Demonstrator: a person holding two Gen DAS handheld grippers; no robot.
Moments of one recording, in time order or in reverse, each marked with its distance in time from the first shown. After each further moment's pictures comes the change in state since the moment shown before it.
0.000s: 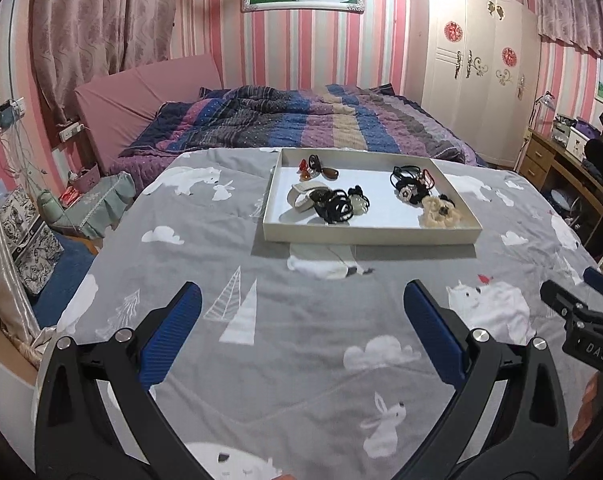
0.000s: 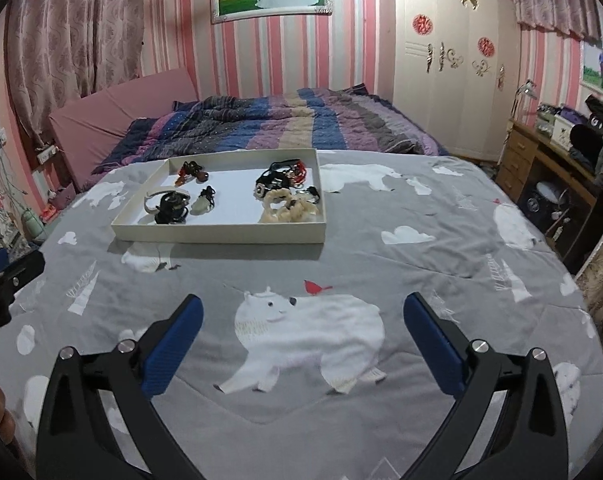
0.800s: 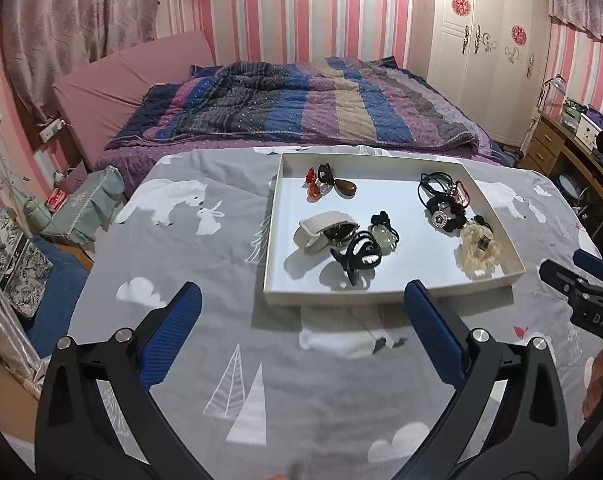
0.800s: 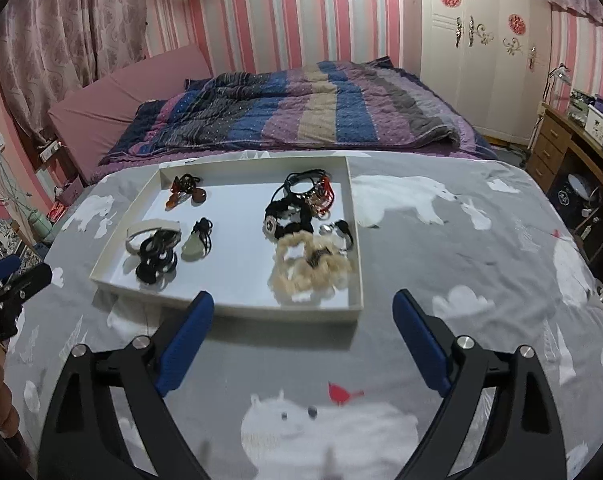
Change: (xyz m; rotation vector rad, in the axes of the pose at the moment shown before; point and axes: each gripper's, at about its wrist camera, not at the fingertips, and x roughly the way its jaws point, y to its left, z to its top) left arm 0.097 0.009 0.084 0.019 0.111 0.000; right arm 0.105 0.009 0.088 0.000 0.117 0.096
